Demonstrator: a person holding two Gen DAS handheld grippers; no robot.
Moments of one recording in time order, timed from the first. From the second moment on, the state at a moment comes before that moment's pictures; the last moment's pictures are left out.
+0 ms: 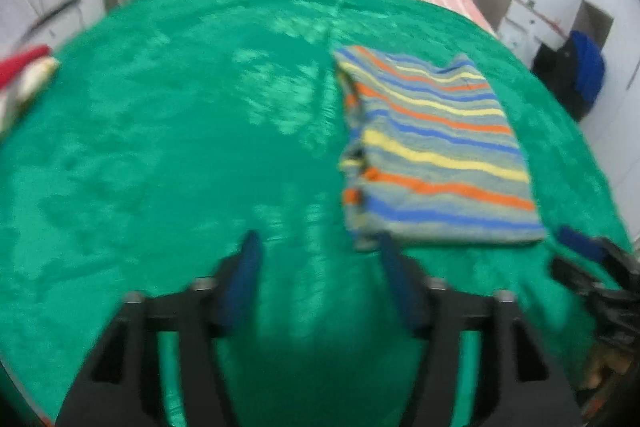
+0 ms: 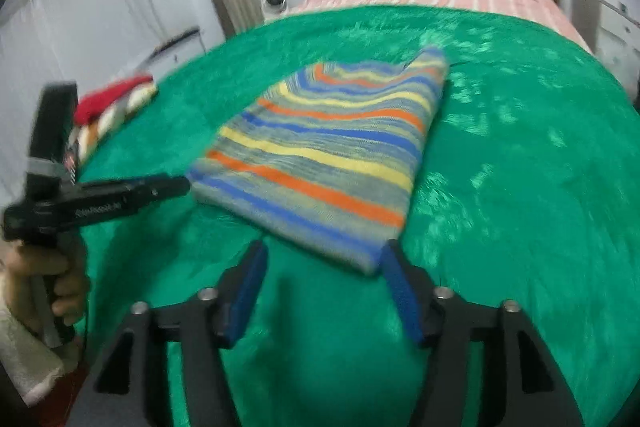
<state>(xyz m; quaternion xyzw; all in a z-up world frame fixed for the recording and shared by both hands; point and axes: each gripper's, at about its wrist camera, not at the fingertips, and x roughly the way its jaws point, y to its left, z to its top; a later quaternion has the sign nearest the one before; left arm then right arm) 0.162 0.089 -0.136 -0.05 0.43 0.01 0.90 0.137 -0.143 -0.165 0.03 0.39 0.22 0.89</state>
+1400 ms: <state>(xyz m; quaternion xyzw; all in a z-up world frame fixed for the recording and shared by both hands) 0.342 0.082 -0.172 -0.11 0.52 -0.12 0.84 0.280 -0.198 -0.175 0.24 0.42 0.23 0.85</state>
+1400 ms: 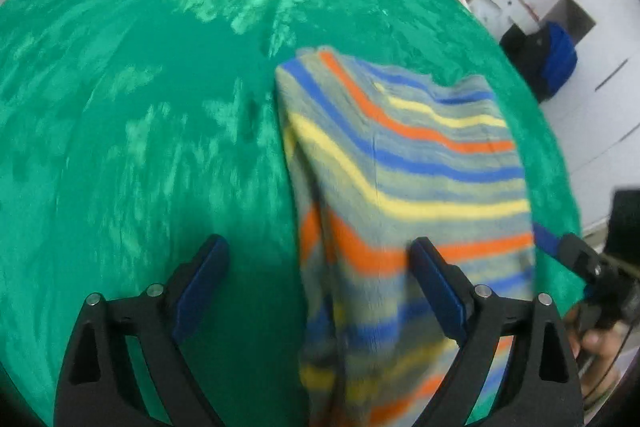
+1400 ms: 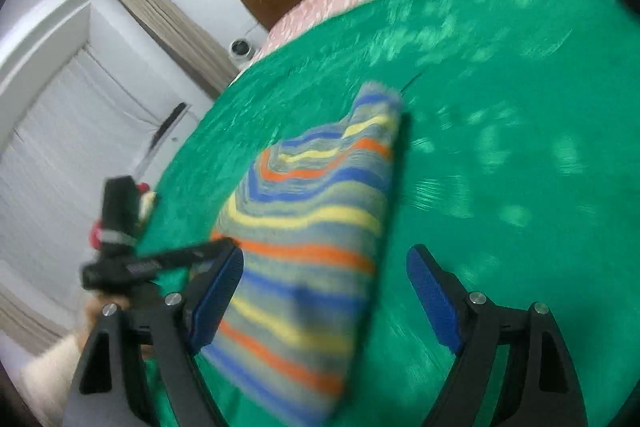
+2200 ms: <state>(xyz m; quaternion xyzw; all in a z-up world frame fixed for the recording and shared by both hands) 0.289 0.118 -0.127 -0.02 0.47 -0.02 0.88 0.267 -0.063 -0.135 0.07 0.39 0.17 0.90</state>
